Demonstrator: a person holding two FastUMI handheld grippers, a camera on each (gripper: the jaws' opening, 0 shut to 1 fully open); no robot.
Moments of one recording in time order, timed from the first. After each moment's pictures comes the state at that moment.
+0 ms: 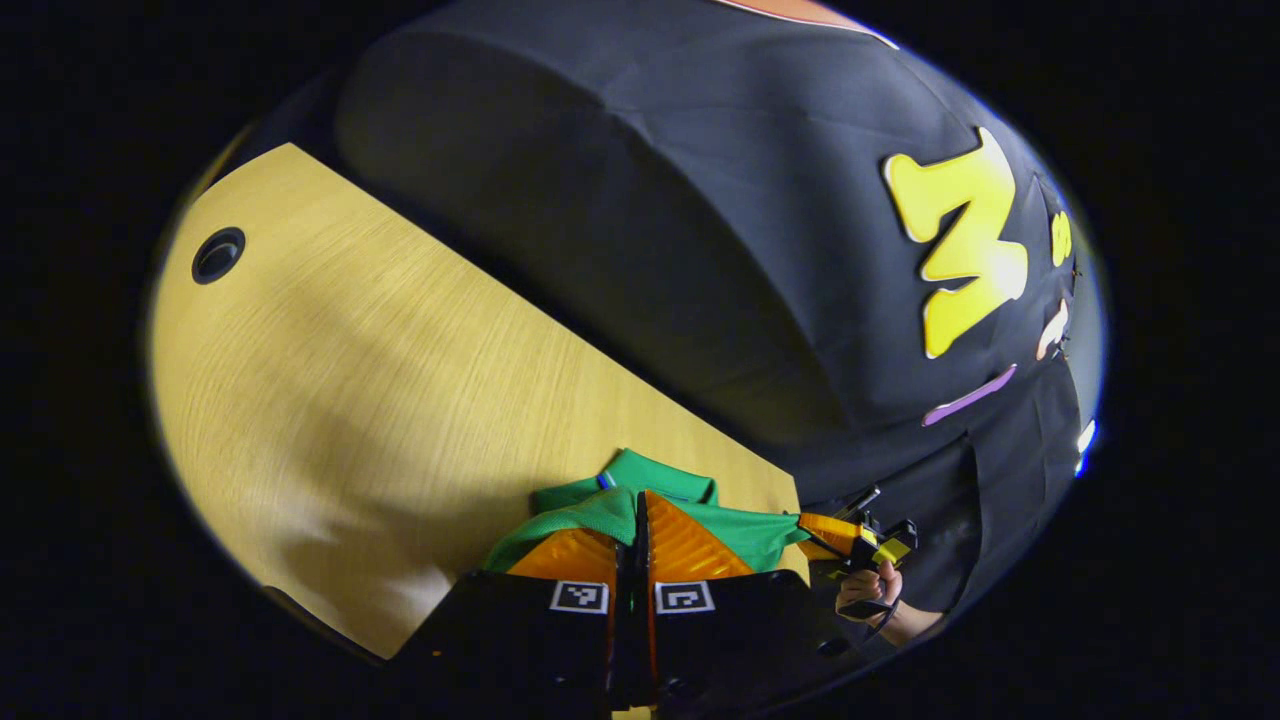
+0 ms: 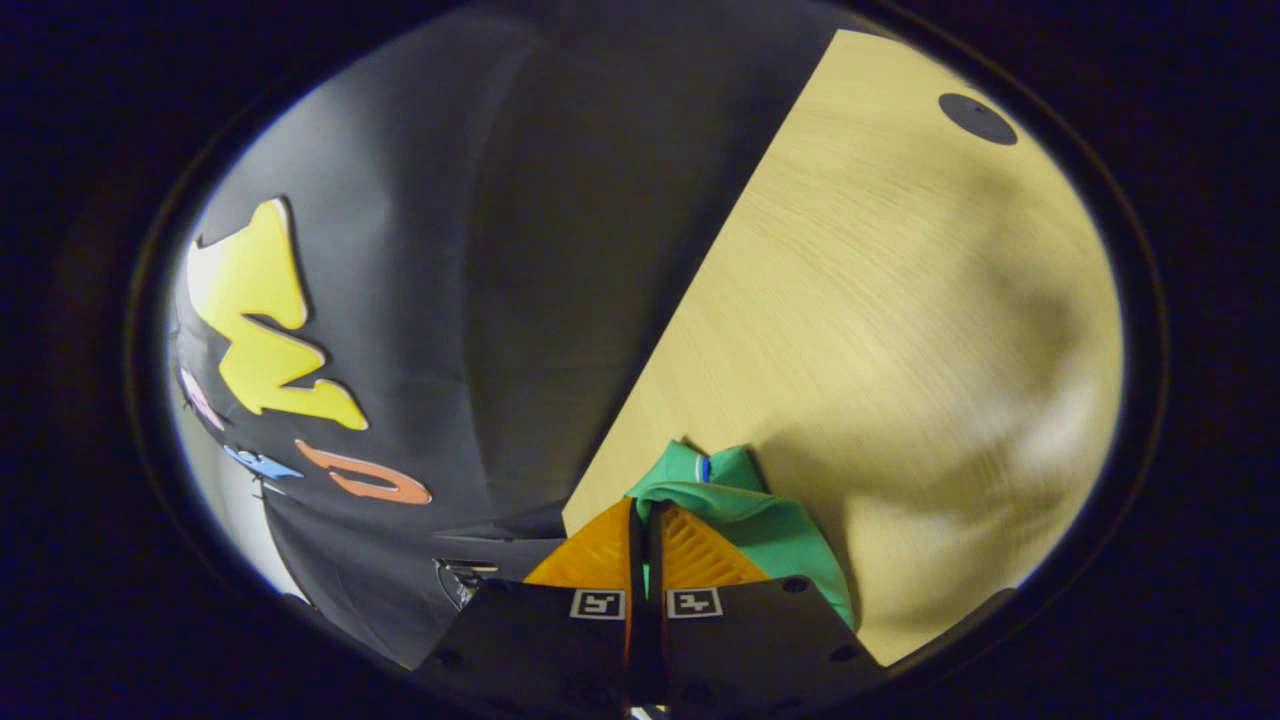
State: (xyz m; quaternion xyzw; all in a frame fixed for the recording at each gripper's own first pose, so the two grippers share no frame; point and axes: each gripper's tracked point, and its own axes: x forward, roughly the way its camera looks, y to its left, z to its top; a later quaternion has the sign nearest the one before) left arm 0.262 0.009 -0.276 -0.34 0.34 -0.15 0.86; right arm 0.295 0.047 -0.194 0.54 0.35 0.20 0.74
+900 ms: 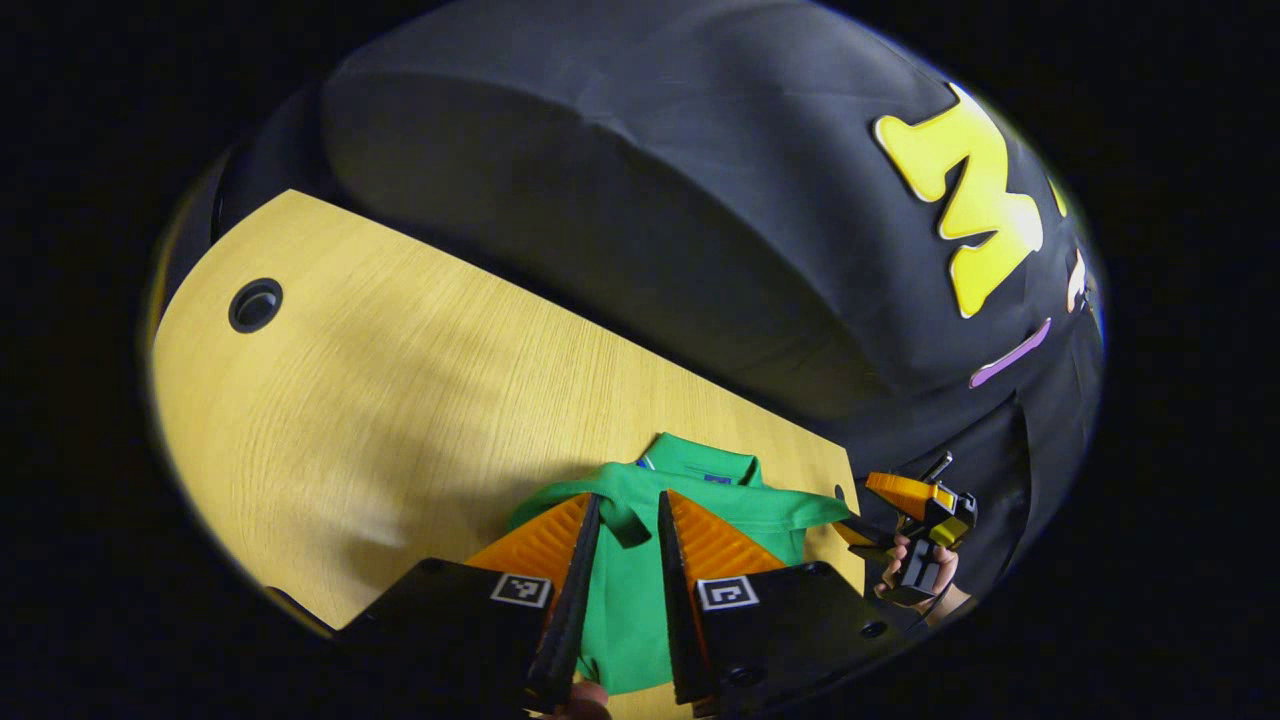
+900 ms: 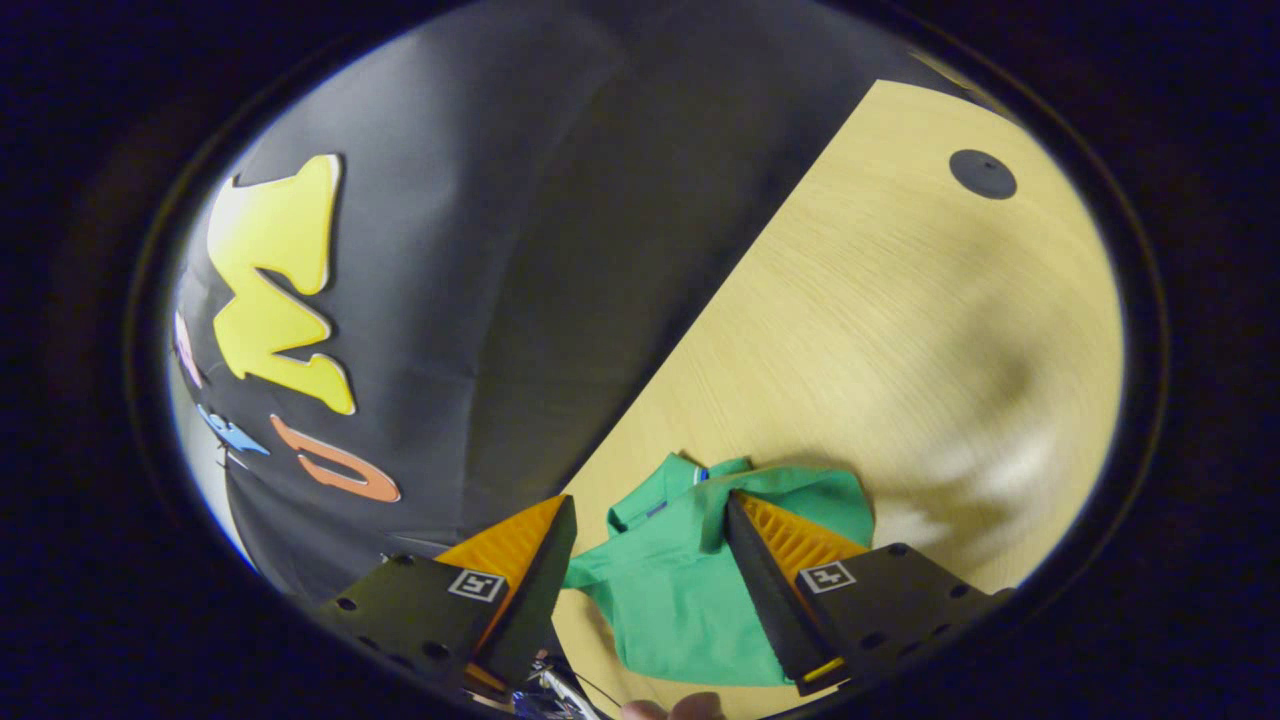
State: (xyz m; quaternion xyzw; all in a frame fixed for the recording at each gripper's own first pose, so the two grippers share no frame) left arm 0.233 0.020 -0.245 -0.25 0.37 -0.12 0.89; right arm 0.269 0.043 -0.170 0.49 0.31 0.15 0.80
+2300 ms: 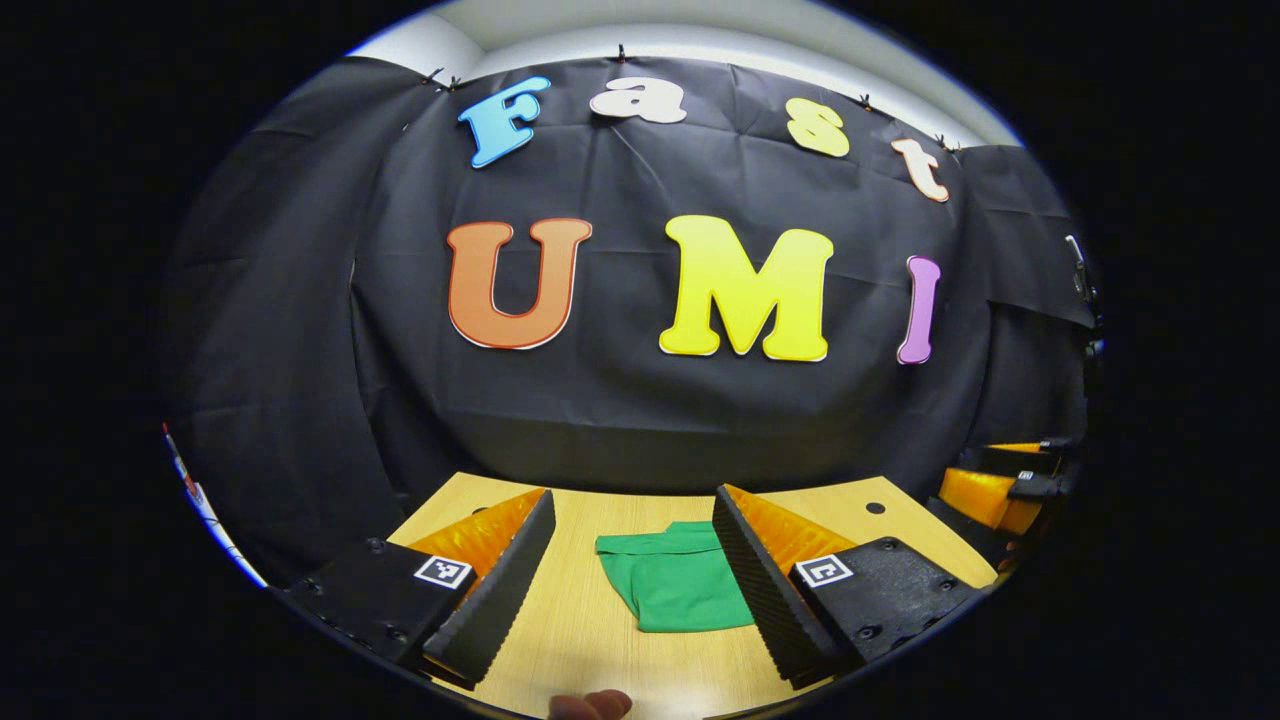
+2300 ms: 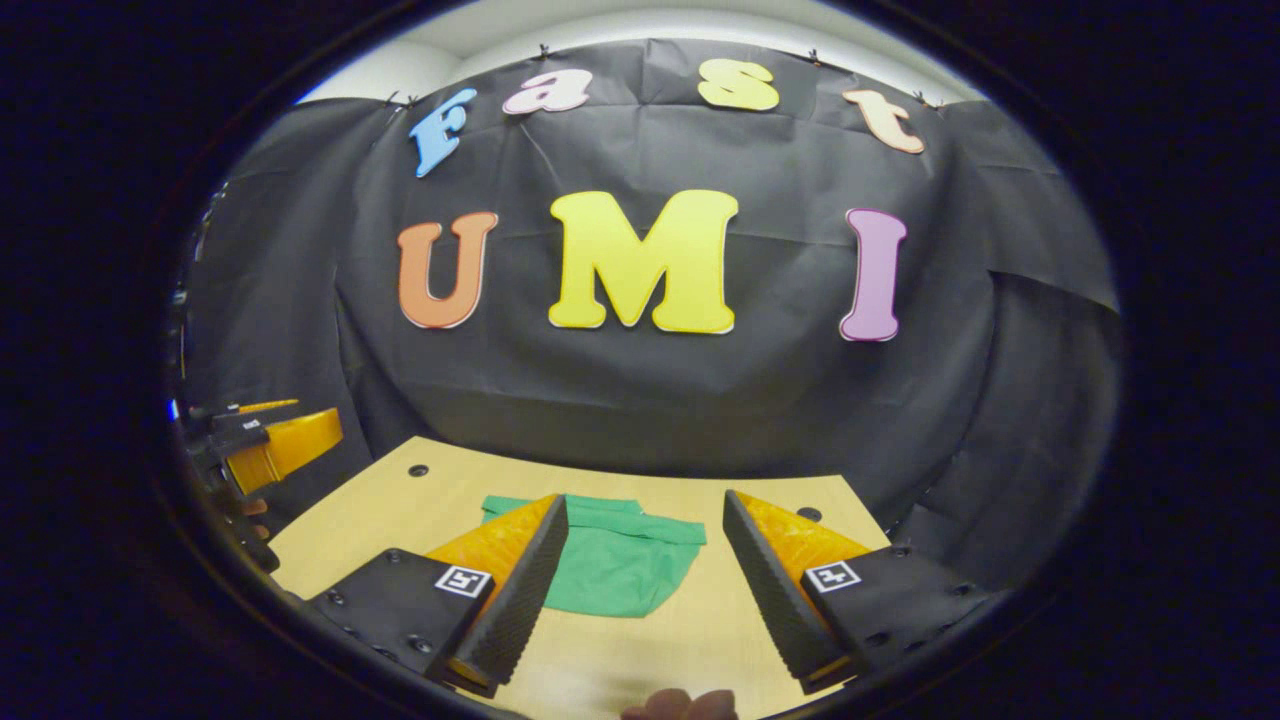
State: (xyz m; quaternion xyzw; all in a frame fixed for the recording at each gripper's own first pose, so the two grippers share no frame) left arm 0.012 0.019 -0.046 0.01 0.05 0.00 1.00; right arm -0.074 0.080 -0.028 -0.02 0.03 0.03 1.00
